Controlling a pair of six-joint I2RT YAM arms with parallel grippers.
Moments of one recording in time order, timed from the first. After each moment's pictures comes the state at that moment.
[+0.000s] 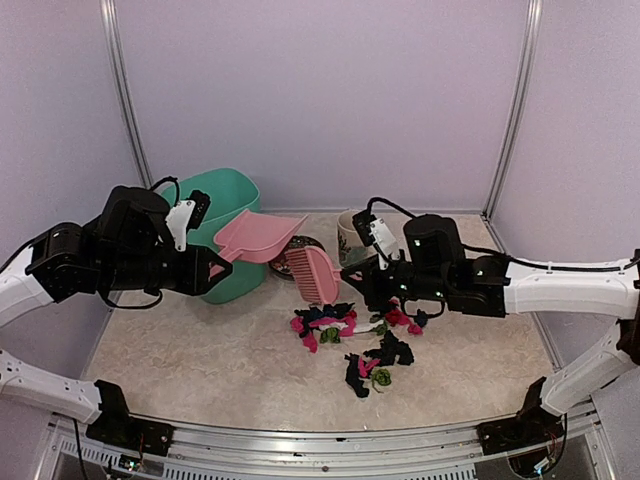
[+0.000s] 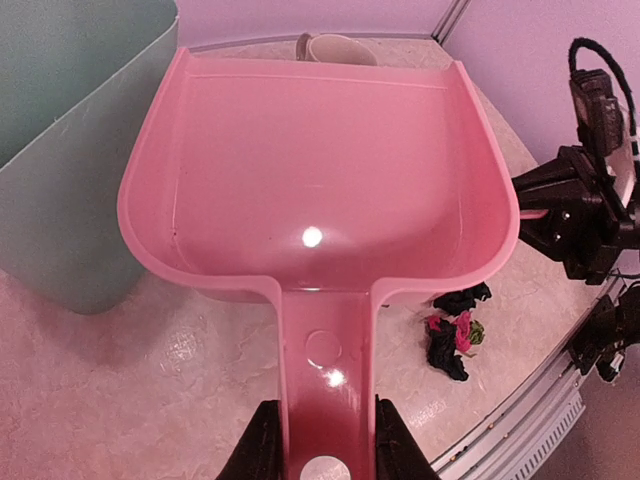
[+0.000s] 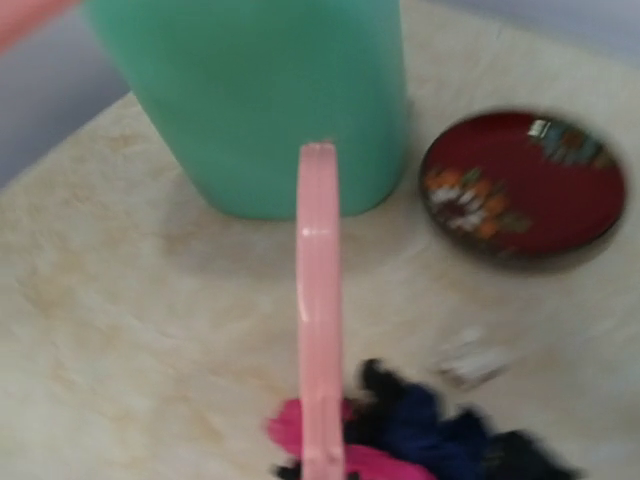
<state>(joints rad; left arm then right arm) -0.99 1.03 1.15 -0.76 -0.26 -0.52 0.98 1.38 0.95 0.04 0.03 0.24</state>
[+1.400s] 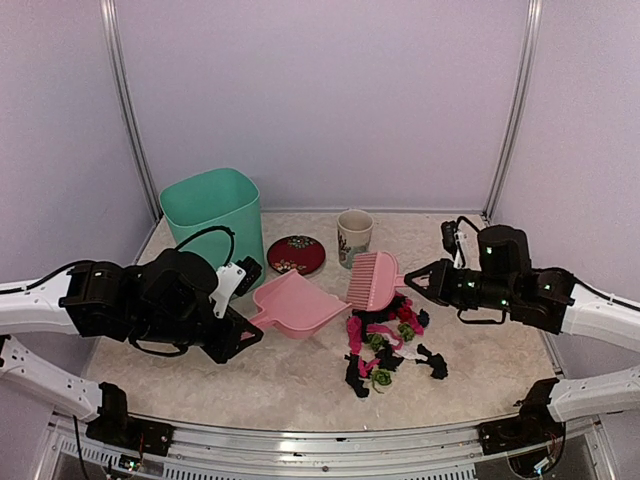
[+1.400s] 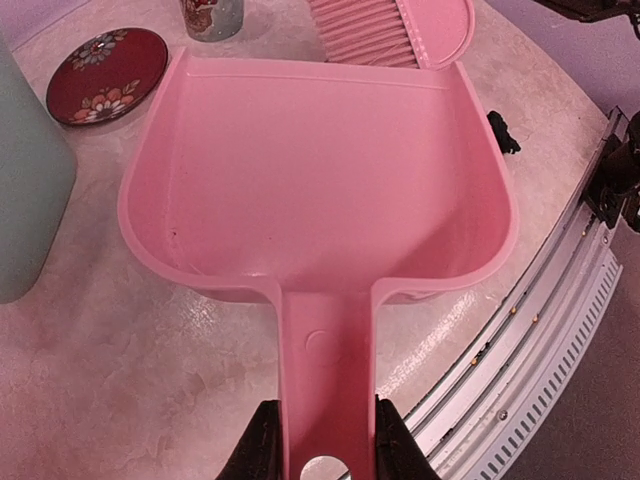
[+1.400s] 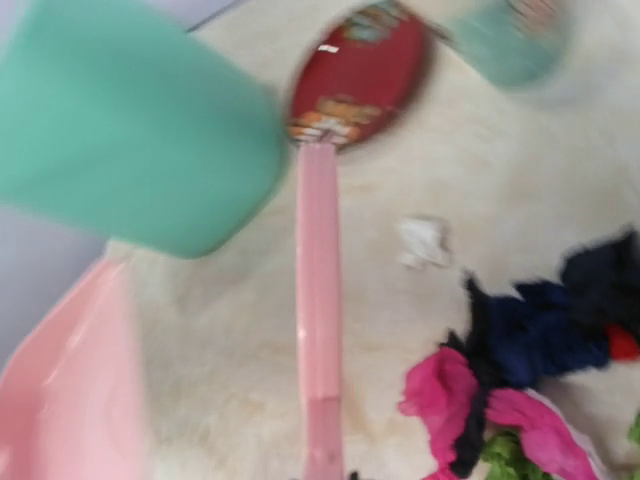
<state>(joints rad) -1.25 1.10 0.99 -0.70 -0.26 -0.47 0.76 1.00 0.68 -0.12 -0.05 0.84</state>
